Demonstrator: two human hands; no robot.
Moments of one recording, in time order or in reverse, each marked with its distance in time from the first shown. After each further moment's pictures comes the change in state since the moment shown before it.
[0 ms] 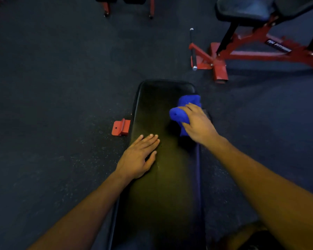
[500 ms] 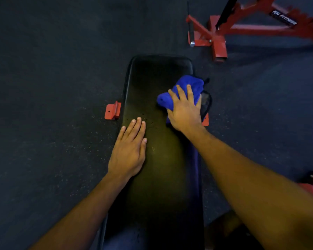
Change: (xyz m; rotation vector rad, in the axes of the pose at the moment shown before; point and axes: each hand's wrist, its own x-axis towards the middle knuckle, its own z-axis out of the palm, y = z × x) left_hand -0.027 0.010 0.025 0.135 -0.003 -0.248; right_hand -0.004 -0.007 0.064 -0.328 -0.067 0.242
